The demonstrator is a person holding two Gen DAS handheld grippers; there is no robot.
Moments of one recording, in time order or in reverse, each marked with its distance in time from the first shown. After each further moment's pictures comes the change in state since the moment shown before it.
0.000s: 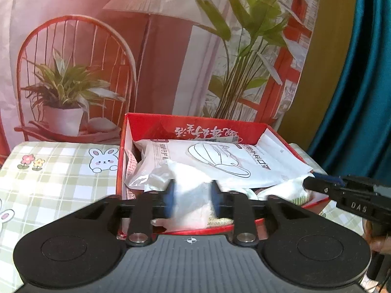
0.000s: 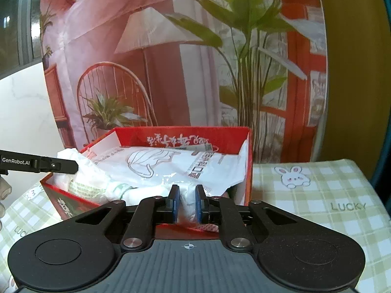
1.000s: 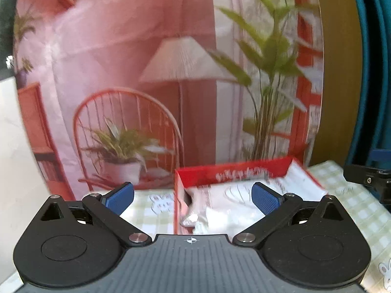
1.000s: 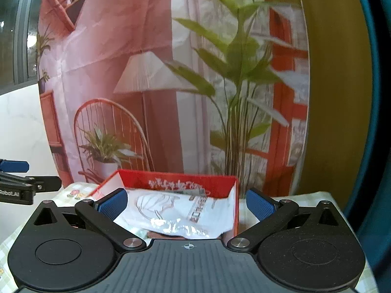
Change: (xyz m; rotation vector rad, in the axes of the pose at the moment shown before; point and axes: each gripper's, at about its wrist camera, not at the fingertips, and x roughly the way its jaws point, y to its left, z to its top) left arm -0.102 -0.051 0.044 0.141 -0.163 0.315; right arm -0.073 0.029 0.066 -0.011 -0.106 -0.084
